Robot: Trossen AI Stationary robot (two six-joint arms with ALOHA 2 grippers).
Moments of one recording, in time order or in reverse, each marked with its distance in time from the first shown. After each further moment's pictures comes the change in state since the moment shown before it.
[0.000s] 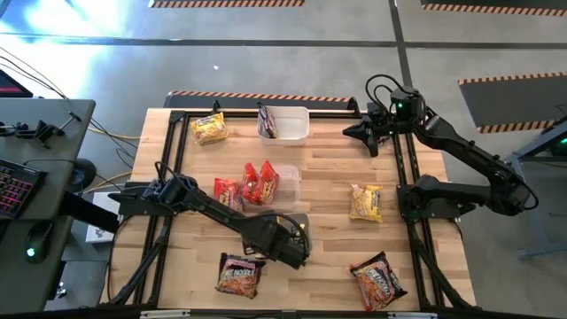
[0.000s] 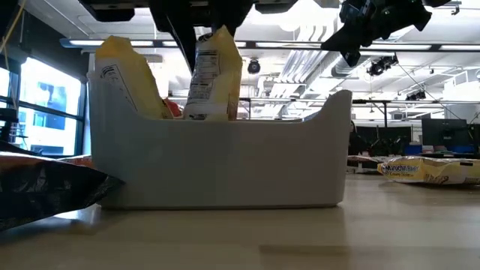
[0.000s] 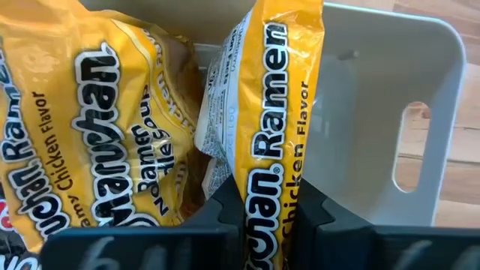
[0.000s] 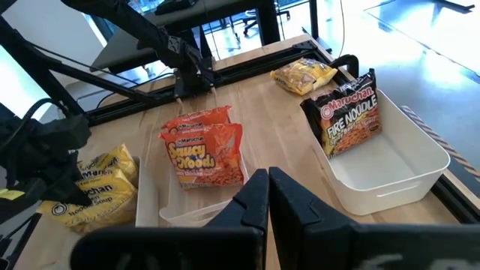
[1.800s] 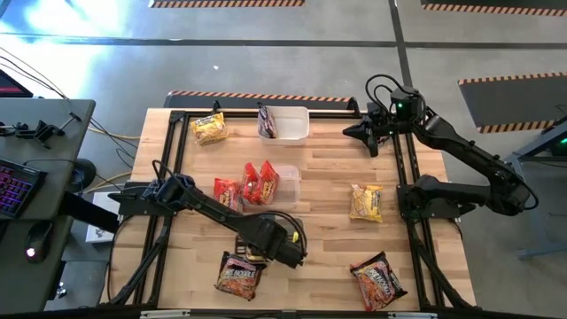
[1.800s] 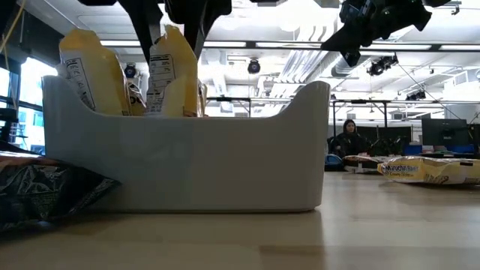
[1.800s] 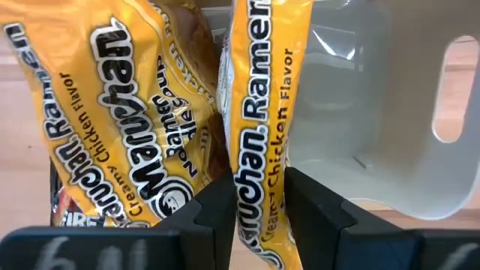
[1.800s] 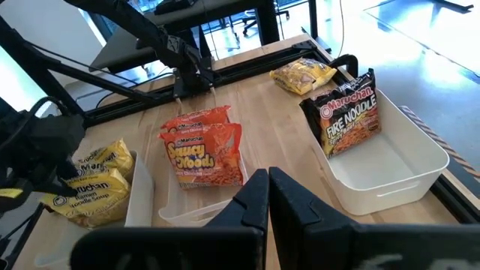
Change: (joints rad) left arm -0.005 -0.022 0.003 -0.057 0.194 0.201; right arm 0.000 0.000 0.000 0.000 0.003 0.000
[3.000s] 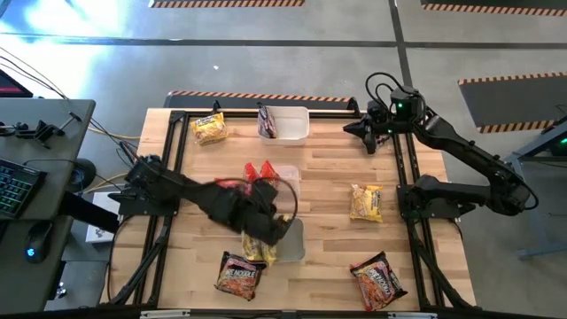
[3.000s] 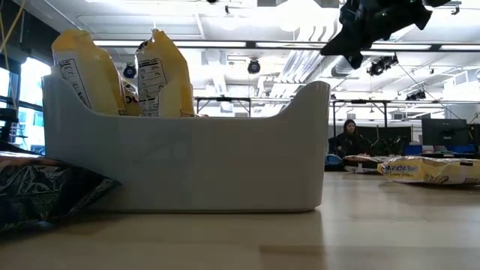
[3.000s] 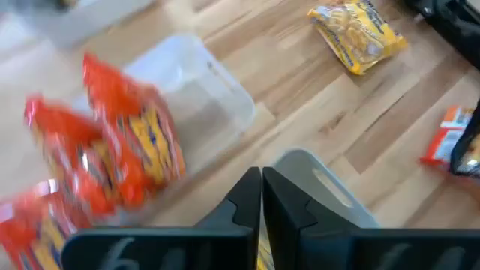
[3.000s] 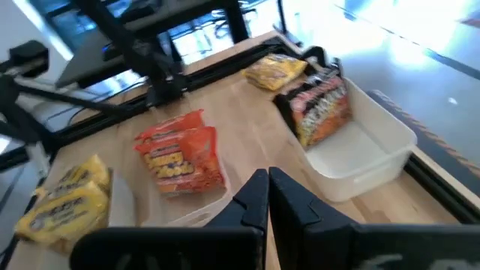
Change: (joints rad) left arm 0.040 -0.332 -0.105 0.062 -0.507 0.767; right arm 0.002 0.000 0.000 0.000 0.102 0.085
